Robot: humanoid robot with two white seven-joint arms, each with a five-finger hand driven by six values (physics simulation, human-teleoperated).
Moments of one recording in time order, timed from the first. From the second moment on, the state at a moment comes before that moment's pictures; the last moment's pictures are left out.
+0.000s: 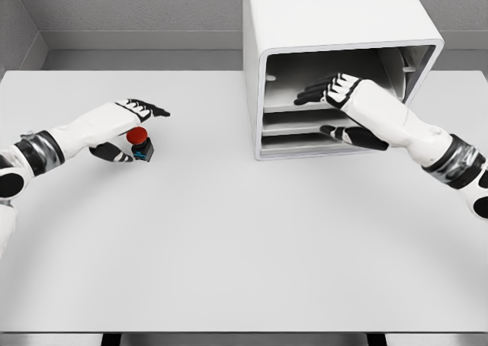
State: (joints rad) left arm -0.40 0.42 -0.08 -1.35 -0.69 -0.61 -0.61; right arm -0.41 -0.74 0.49 -1.61 0.31 -0.61 0.00
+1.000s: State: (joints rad) left arm -0.42 0.43 -0.11 -1.32 -0.69 -0.61 -0.61; right arm -0.47 -0.66 0.53 -1.41 0.30 -0.61 0.05
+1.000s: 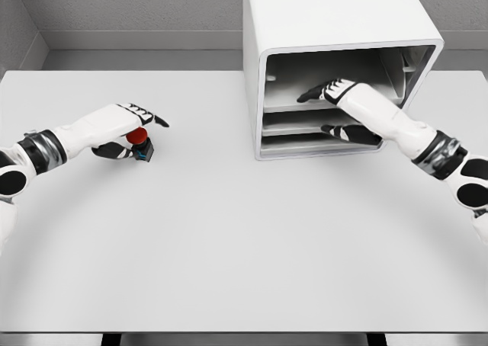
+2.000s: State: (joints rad) left arm -0.42 0.43 -0.11 -1.31 -0.69 -0.61 -0.61; right arm -0.37 -0.78 0.54 -1.52 0.29 -0.61 0.04
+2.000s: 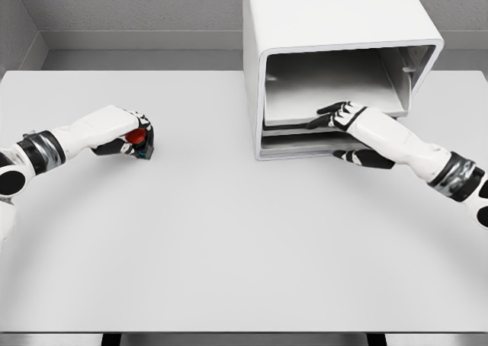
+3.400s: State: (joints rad) left arm -0.36 0.48 -0.08 -1.56 -0.62 -0.61 -0.61; right arm -0.13 -0.98 0.24 -1.72 0.17 -0.61 0.05
